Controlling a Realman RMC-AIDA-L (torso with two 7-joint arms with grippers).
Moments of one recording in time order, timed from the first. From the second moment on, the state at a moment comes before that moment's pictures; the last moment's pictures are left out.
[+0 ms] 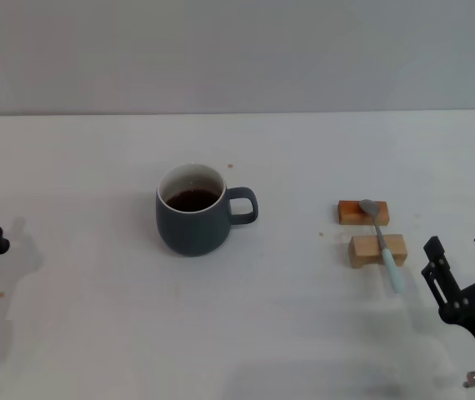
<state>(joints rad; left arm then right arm) -0.25 -2.07 -0.72 -0.22 2.13 1.25 -0.04 0.13 2.09 0.18 0.49 -1.84 -1.44 -0.10</state>
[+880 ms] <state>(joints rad) -0.24 -2.07 -0.71 -0.21 2.12 1.25 -0.05 0.14 2.09 0.18 0.50 -1.84 -1.26 -0.10</state>
